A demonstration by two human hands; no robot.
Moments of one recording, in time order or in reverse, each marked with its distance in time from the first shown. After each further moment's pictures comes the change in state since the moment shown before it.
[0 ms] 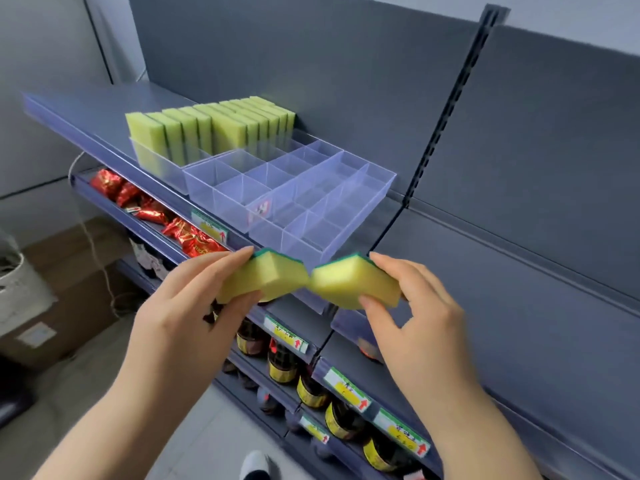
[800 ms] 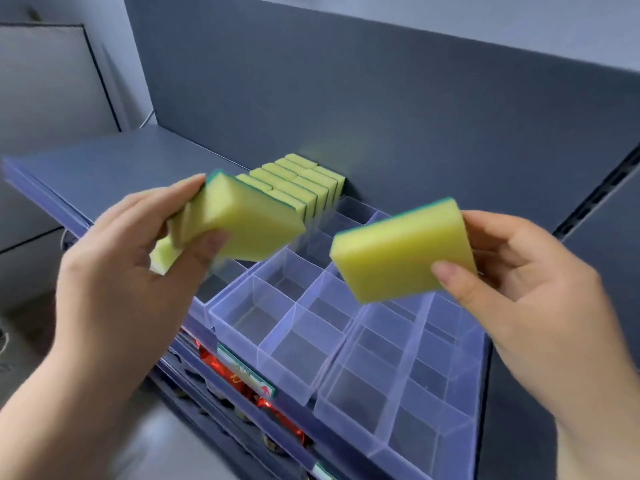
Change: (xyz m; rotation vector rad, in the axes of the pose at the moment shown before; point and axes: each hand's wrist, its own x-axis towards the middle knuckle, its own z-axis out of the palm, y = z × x) left_hand 0.196 -0.198 0.030 -0.274 0.108 -0.155; right_hand 0.218 -0.014 0.084 0.396 -0.086 0.183
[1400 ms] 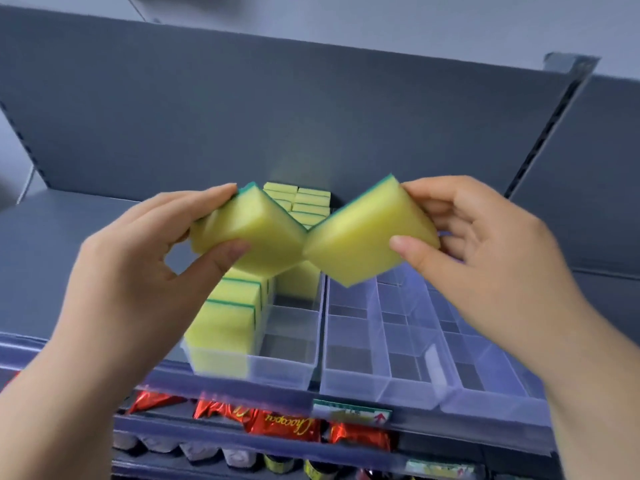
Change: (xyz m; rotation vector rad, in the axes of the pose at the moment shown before) left_hand 0.111 -0.099 -0.039 -0.221 -0.364 0.302; right_hand 0.020 -0.056 0.145 -0.404 0.256 -0.020
